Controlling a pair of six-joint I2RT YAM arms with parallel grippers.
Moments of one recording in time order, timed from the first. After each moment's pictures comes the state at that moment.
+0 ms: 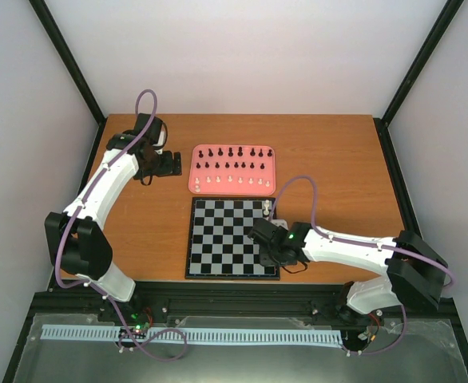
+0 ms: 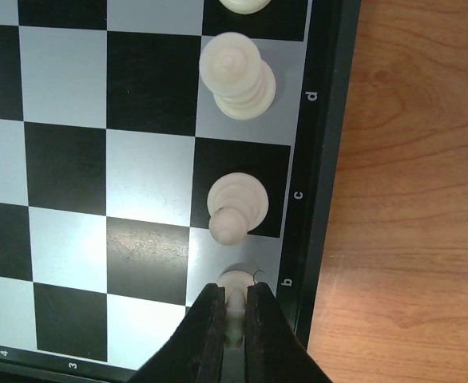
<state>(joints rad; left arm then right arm) -0.22 1.58 1.46 -1.01 -0.04 -0.31 1.03 1.36 0.77 -0.73 0.13 0.98</state>
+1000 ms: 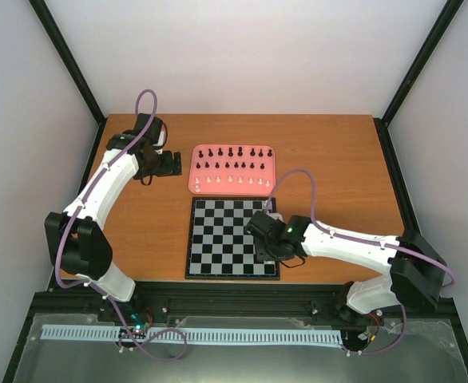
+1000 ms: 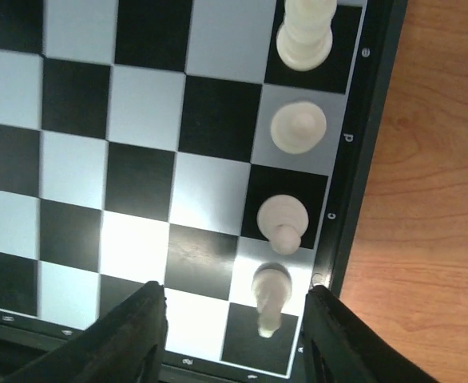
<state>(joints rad) -0.22 1.58 1.46 -1.00 -0.04 -0.31 1.03 1.37 0.84 -0.77 0.12 0.92</state>
